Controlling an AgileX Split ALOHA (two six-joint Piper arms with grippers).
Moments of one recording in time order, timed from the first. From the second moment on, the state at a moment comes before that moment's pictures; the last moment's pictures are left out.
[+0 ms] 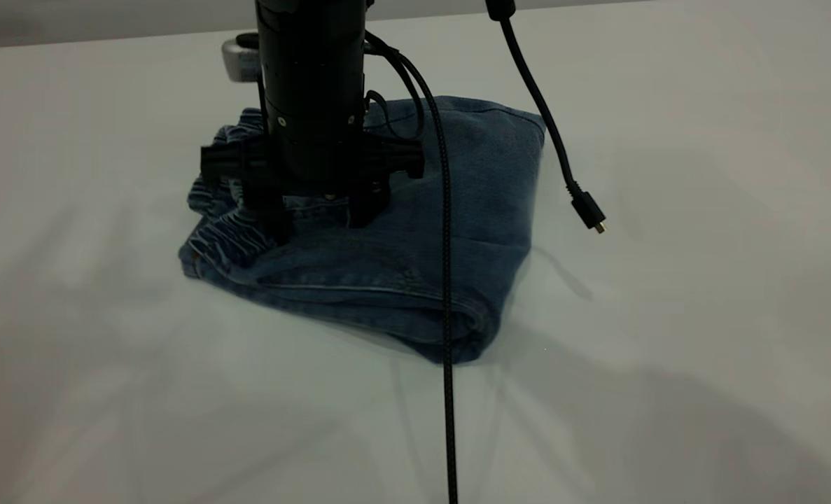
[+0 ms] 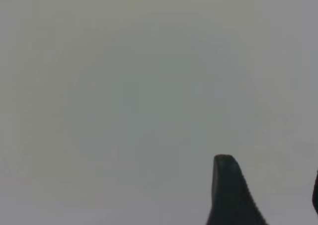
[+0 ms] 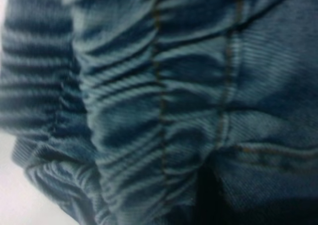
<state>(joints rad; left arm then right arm) -0.39 1.11 -1.30 1.39 0.34 -0.98 0.73 2.54 -1.99 0.06 0.93 0.59</state>
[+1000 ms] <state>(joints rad) -0.39 1.11 -1.30 1.39 0.33 -0.98 0.73 2.50 -2.17 0.05 1.23 0.21</state>
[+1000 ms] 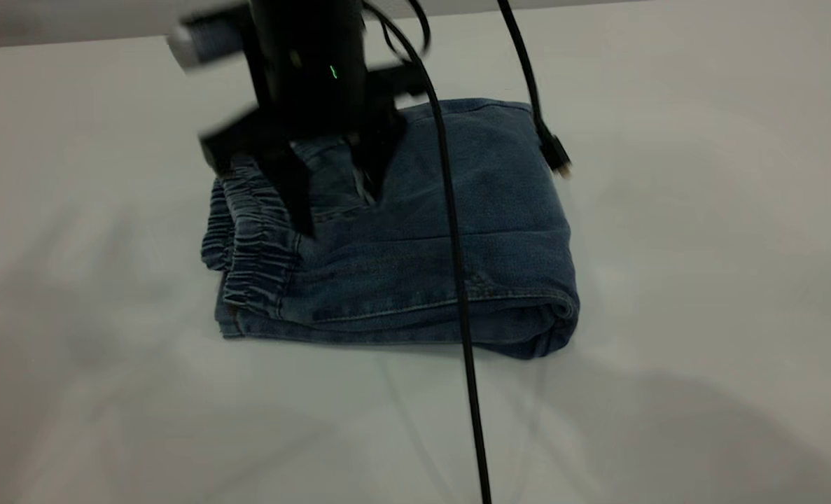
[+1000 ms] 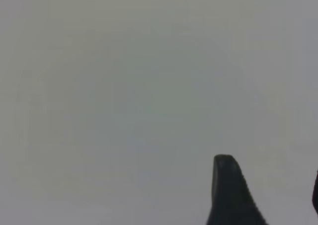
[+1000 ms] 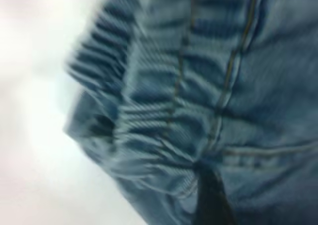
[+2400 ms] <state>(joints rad) -0.39 0.77 -1.20 1.40 0.13 -0.98 0.73 1.77 -2.40 0.33 1.23 0.01</state>
